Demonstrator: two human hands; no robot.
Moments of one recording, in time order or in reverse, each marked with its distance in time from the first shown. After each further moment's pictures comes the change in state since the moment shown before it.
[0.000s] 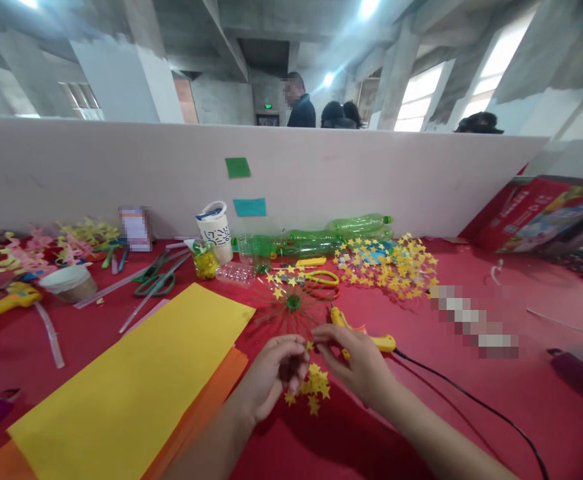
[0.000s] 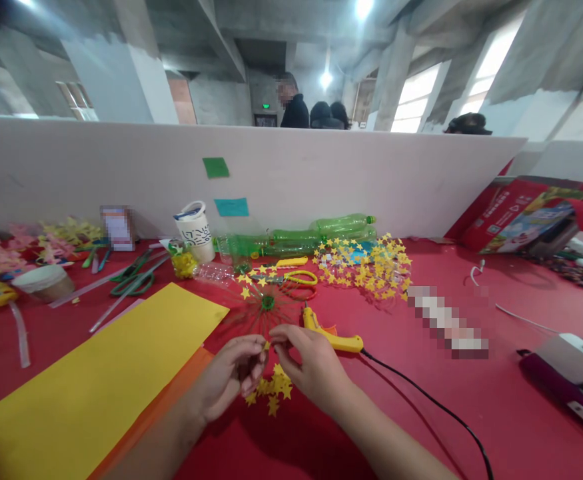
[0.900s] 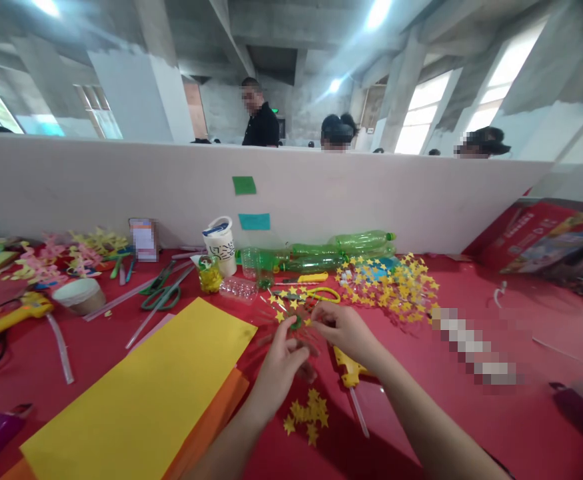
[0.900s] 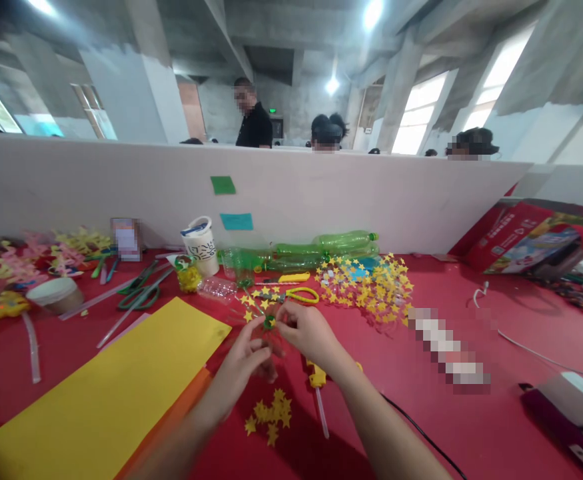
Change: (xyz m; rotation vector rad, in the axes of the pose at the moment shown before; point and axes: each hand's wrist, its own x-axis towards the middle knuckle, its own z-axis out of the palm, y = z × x) left_hand 0.016 0.025 0.015 0.239 0.160 0.209; right_hand 0.077 0.007 -0.026 0.072 -0.120 0.227
